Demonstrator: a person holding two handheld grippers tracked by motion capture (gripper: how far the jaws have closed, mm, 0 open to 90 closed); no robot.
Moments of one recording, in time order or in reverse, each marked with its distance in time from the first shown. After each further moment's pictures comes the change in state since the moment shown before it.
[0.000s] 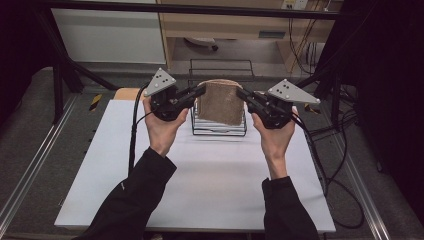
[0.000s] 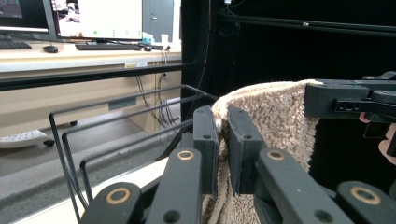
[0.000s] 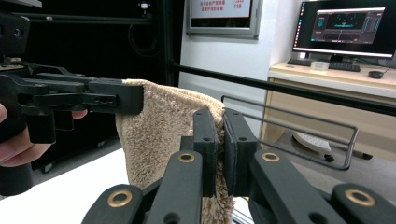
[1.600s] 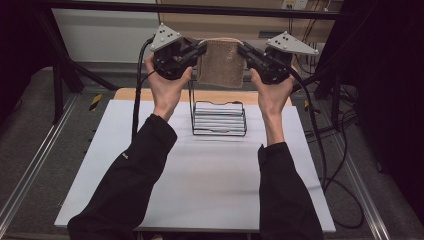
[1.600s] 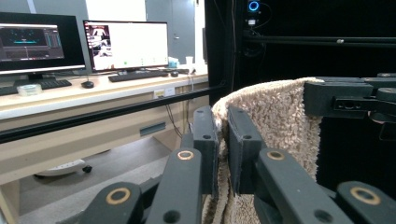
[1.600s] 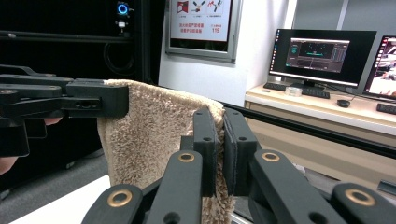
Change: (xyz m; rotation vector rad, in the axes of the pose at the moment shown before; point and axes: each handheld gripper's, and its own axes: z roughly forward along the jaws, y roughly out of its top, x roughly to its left) left arm 0.031 0.067 0.039 -0.045 0.100 0.089; right arm -0.038 0.064 0.053 -0.049 -0.074 -0.048
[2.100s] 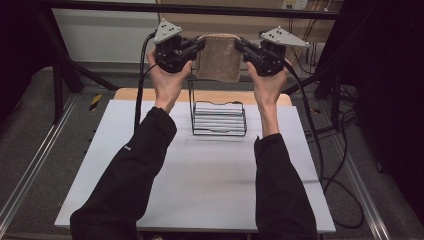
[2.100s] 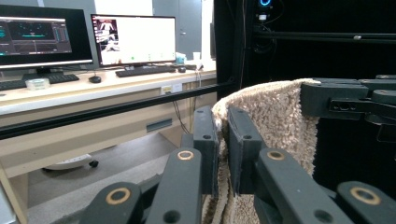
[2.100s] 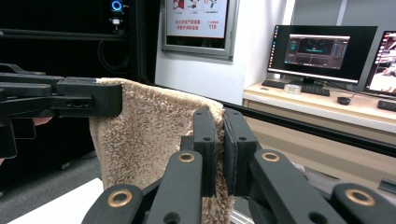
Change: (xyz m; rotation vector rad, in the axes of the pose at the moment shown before) left arm 0.017 -0.003 0.020 0.017 0.030 -0.015; right arm -0.016 -0.008 0.029 0.006 -0.002 0.017
